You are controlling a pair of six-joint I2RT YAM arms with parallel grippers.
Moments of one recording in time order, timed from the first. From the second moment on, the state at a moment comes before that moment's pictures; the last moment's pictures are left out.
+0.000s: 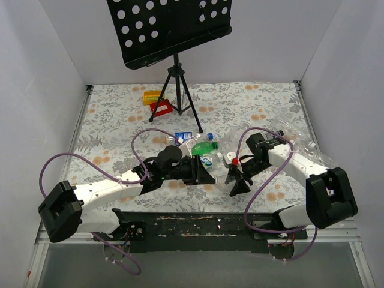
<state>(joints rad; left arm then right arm) -0.94 1.22 0.68 0.10 0.33 -1.01 0.41 1.38 0.80 -1.00 -1.05 -1.34</state>
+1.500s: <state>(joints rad) -0.93 1.23 0.70 0.10 0.23 -0.98 0.41 1.38 0.80 -1.00 -1.01 -1.34</state>
